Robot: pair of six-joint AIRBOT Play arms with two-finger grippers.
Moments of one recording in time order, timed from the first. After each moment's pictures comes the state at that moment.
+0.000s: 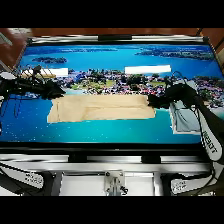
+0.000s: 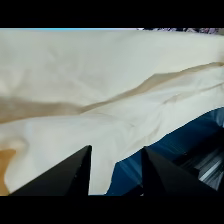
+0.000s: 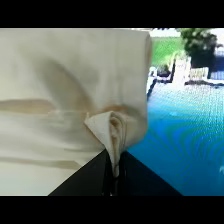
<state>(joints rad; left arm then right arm) 0.25 -1.73 1.48 0.66 -1.38 -1.19 -0.03 -1.62 1.19 2.07 -0.93 -1.68</state>
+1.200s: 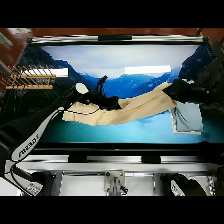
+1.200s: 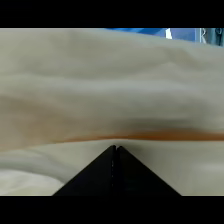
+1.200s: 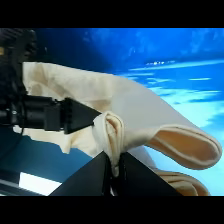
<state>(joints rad) -0.52 -1.77 1.43 0.59 -0.90 -1.39 -0.03 -0.85 1.19 2.11 -1.24 -1.50</state>
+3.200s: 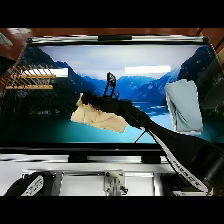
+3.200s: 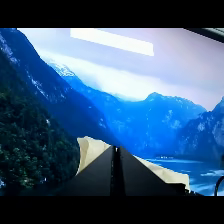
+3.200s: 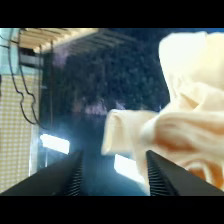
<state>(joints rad) 0.24 -0.94 1.43 0.97 -1.13 -1.48 0.77 -1.59 1.28 2.27 -0.33 -1.21</state>
